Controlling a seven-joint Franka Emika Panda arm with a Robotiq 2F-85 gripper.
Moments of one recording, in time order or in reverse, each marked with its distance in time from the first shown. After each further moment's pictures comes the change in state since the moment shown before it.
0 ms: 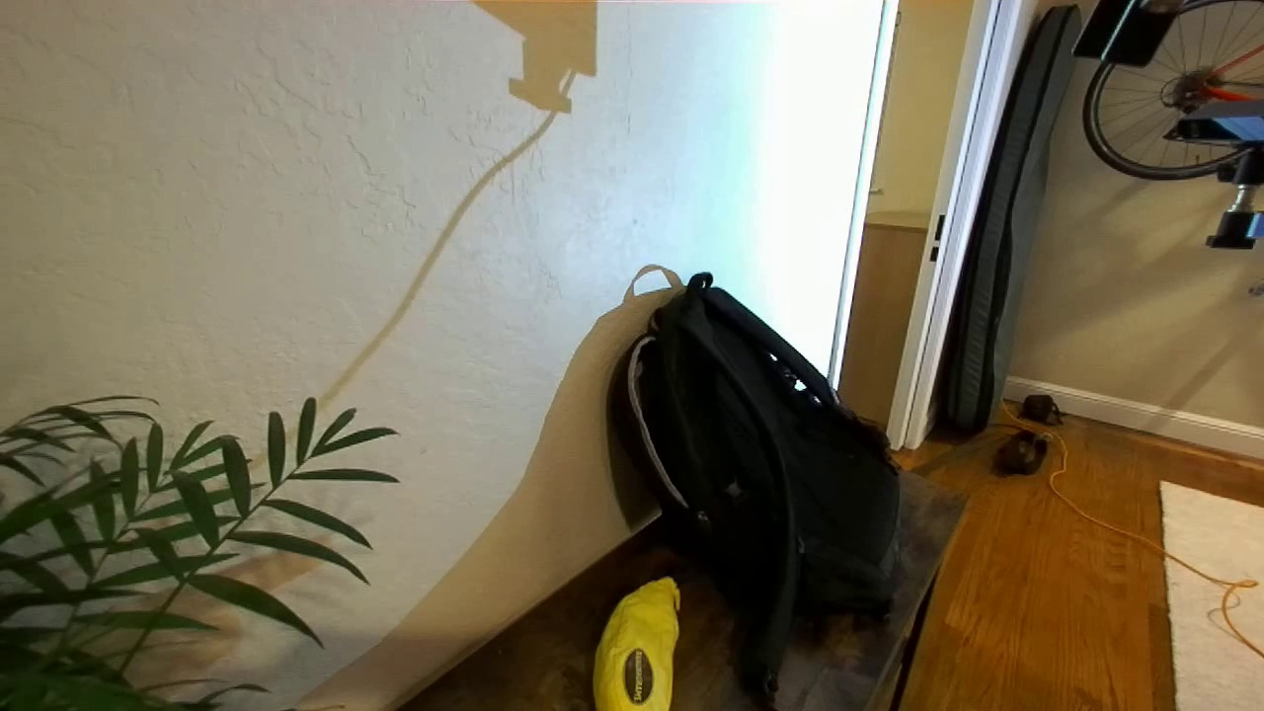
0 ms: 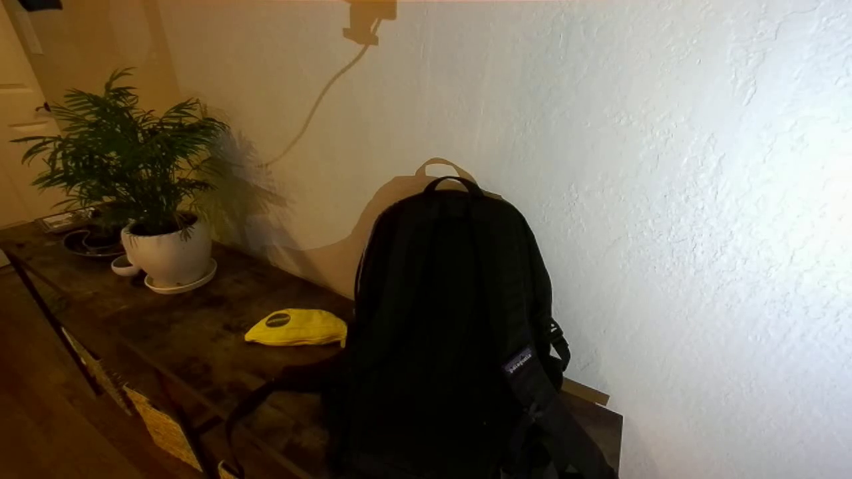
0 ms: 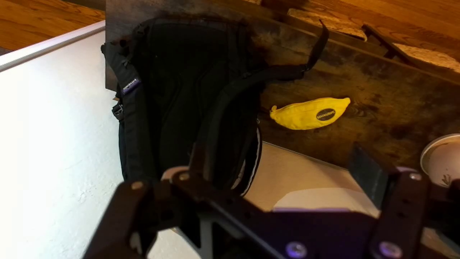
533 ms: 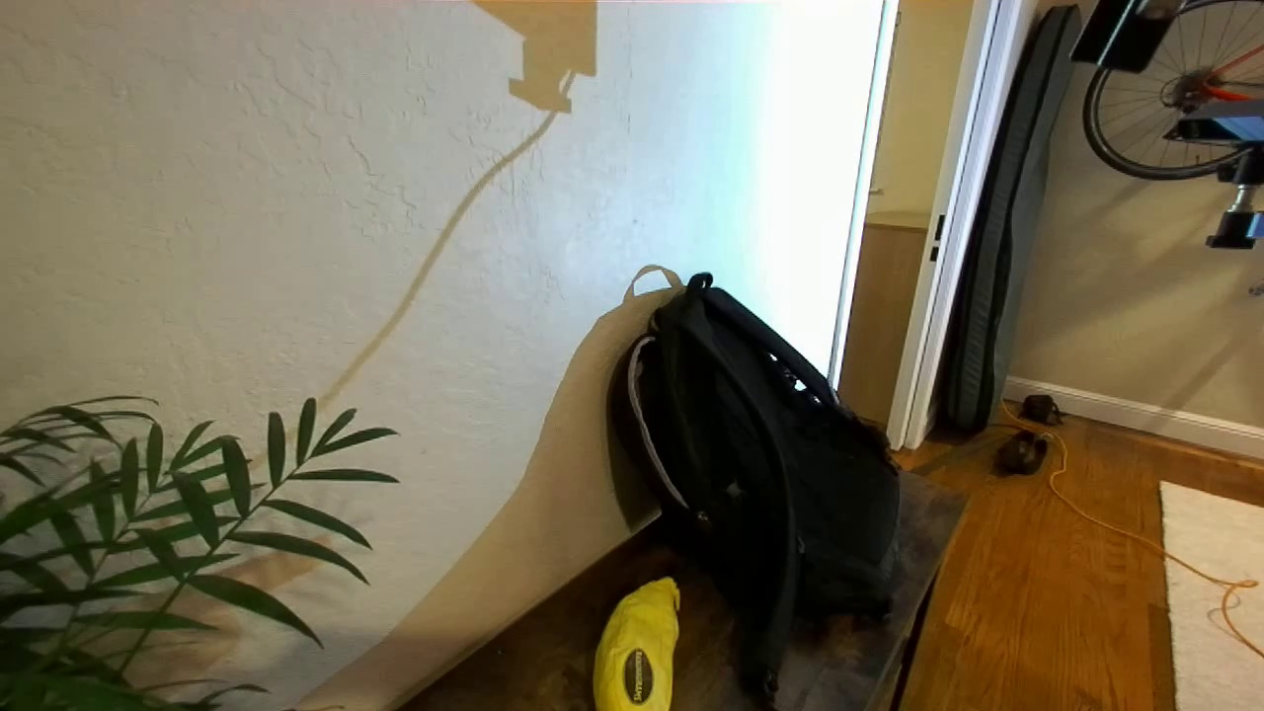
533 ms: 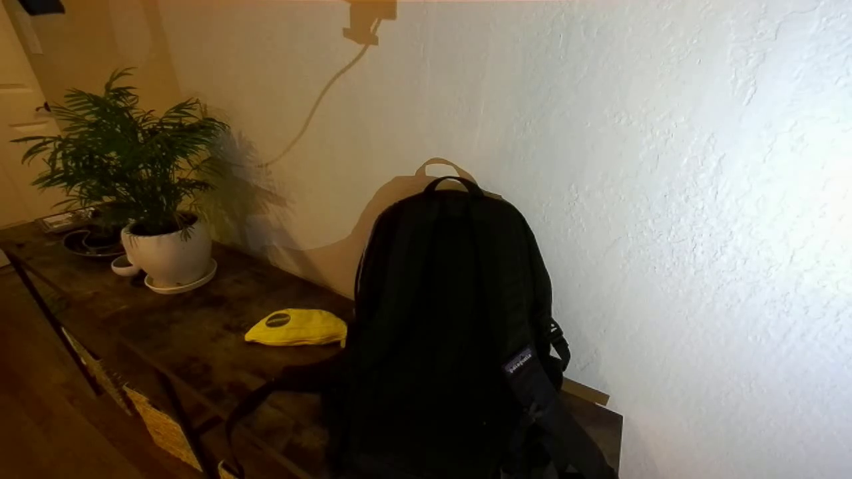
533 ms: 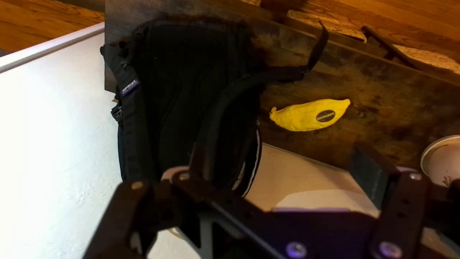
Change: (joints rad) arm 0.000 0.008 0.000 0.000 0.000 0.002 0.002
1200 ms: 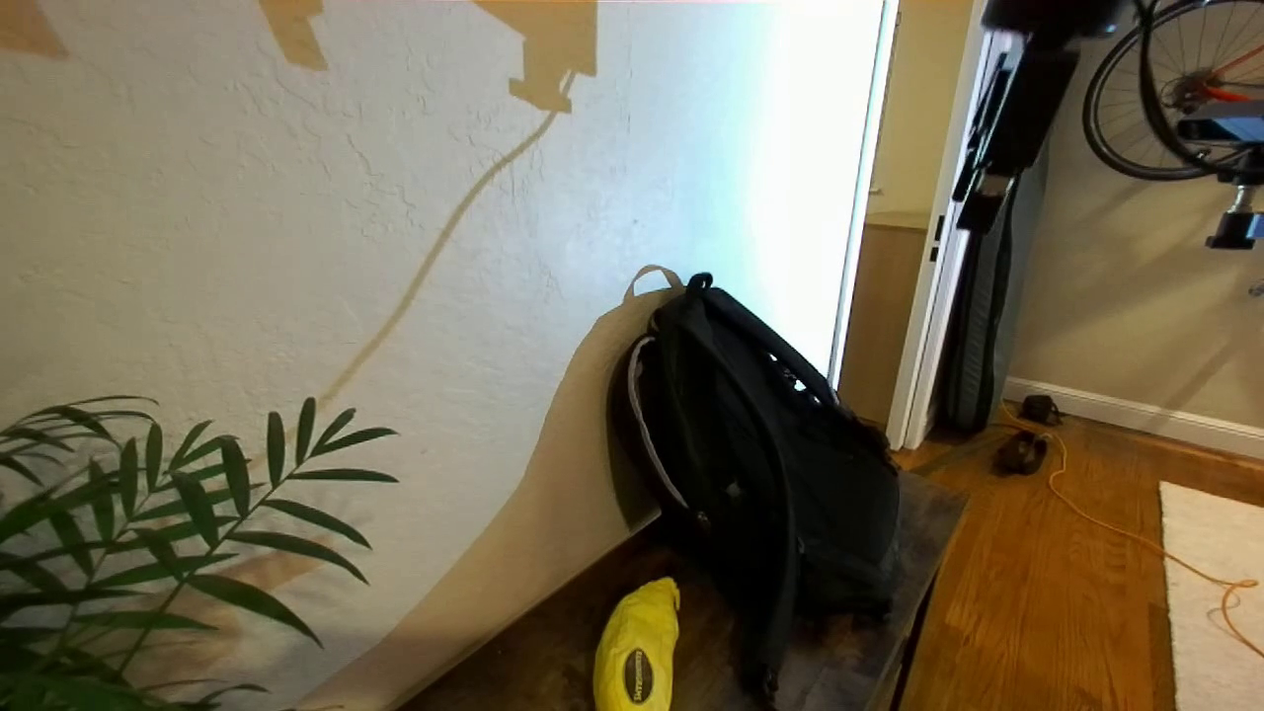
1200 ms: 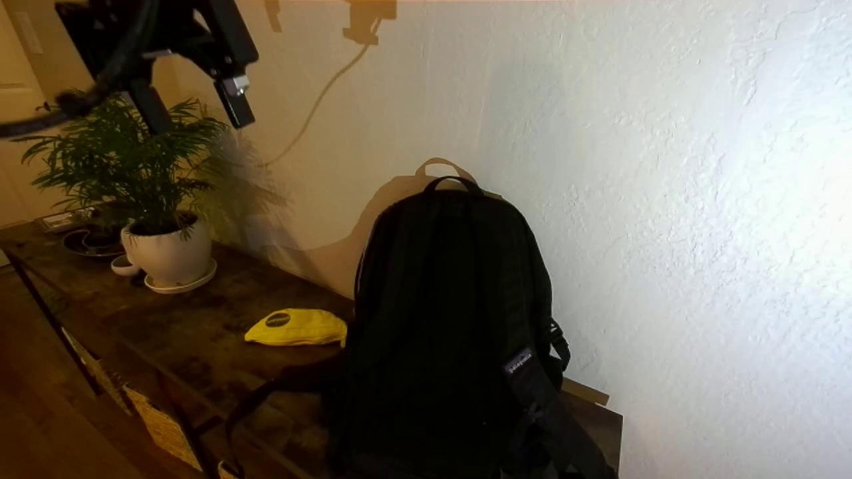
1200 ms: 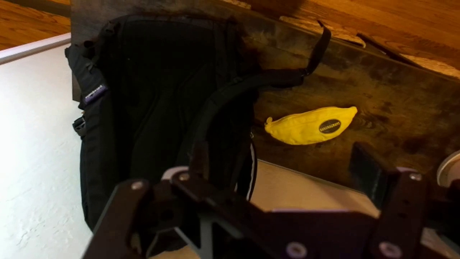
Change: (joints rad) arm 0.000 0.267 -0.013 -0.011 0.007 0.214 0.016
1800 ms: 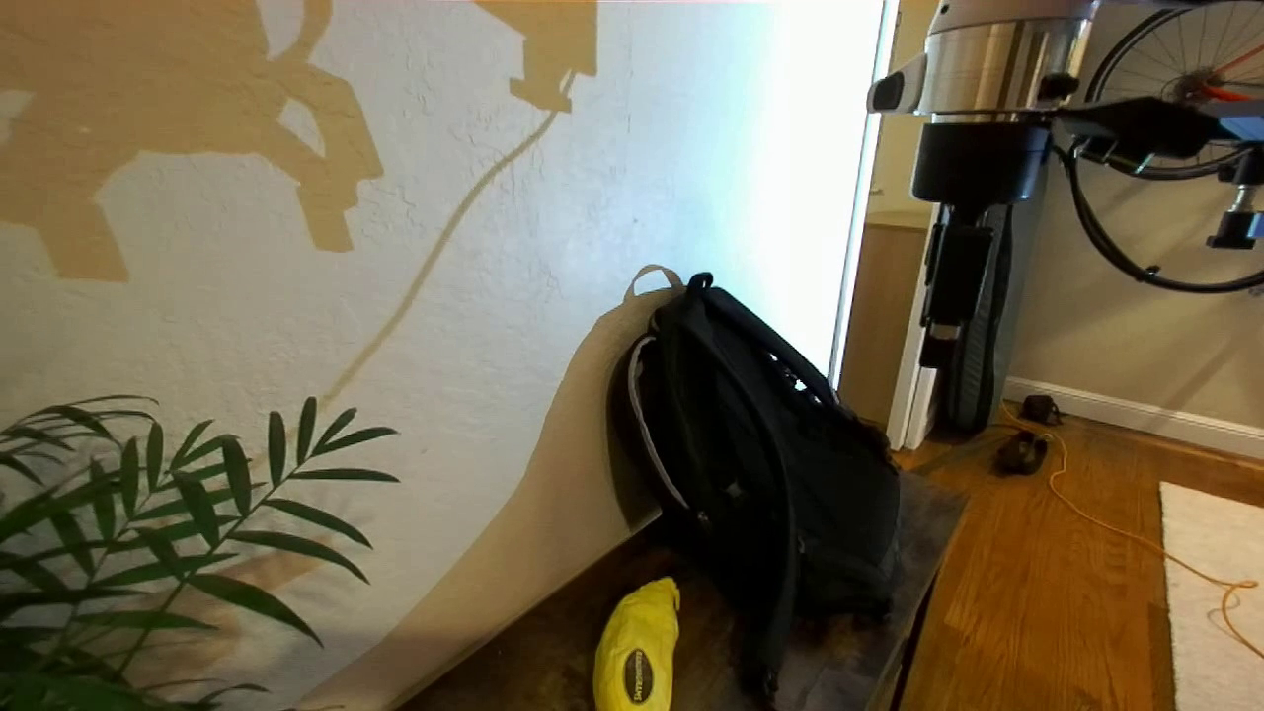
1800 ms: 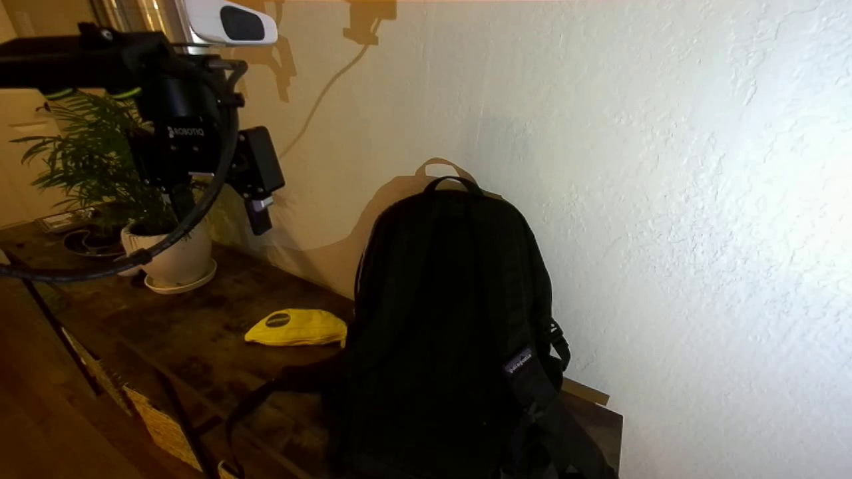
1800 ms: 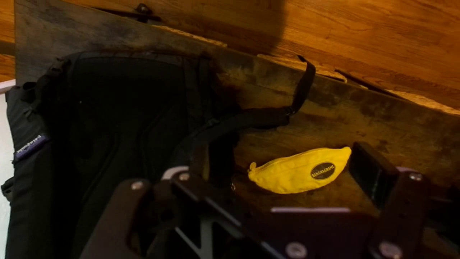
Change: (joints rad) arm 0.001 0.233 -0.001 0.004 0.052 0.077 -0.004
